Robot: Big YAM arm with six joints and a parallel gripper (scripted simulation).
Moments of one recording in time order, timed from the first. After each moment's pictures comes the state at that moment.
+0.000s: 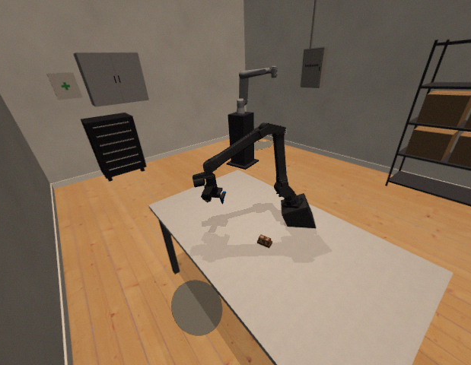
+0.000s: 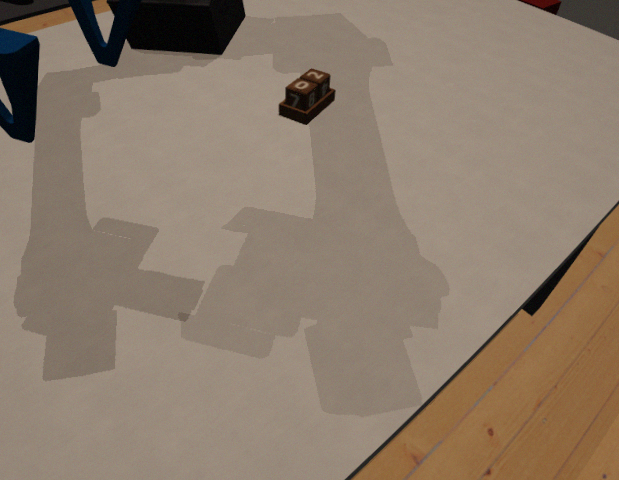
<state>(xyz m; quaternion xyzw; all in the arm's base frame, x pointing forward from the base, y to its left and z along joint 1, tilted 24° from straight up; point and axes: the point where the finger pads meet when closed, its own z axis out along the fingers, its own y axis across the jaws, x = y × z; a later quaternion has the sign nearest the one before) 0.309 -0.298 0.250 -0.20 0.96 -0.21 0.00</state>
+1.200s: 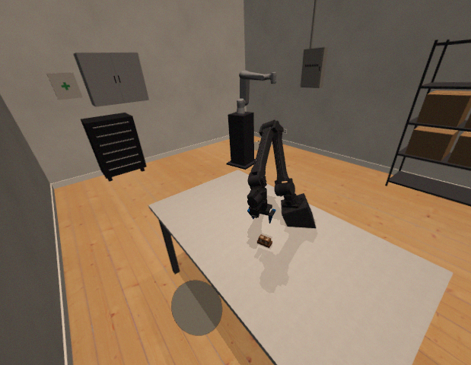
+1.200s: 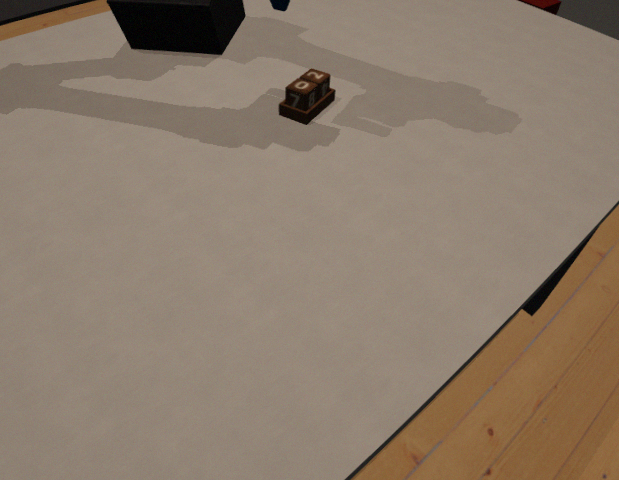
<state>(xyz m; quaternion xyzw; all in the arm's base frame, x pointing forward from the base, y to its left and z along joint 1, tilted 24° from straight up) 0.276 -0.019 0.110 -0.11 0.97 -0.18 0.08</state>
